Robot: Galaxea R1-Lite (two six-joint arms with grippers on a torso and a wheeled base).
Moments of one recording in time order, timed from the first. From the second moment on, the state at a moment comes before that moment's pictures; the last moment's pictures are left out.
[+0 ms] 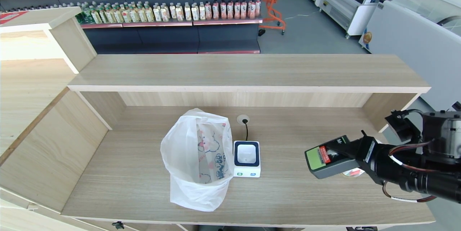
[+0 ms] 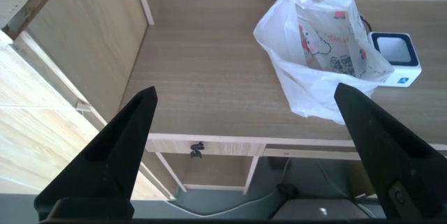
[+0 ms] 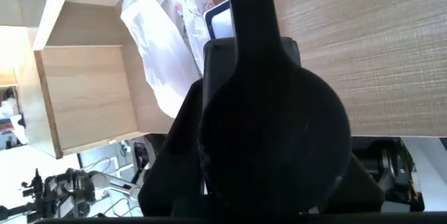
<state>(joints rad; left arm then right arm) 0.00 0.00 0.00 0.00 0.00 0.00 0.26 1.49 -0.45 -0.63 0.25 0.76</state>
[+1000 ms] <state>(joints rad) 0.00 0.00 0.00 0.00 0.00 0.00 0.27 1.56 -0.45 -0.64 0.21 0.62</state>
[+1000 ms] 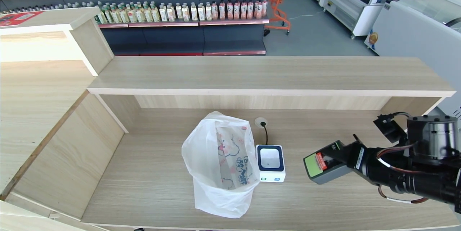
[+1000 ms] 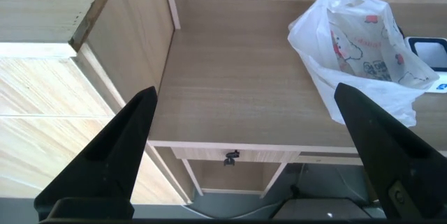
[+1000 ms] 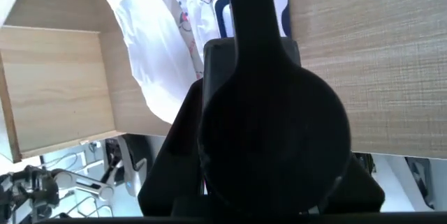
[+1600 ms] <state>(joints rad) 0.00 0.00 0.00 0.00 0.00 0.00 0.30 1.81 -0.59 -0.73 0.19 0.49</state>
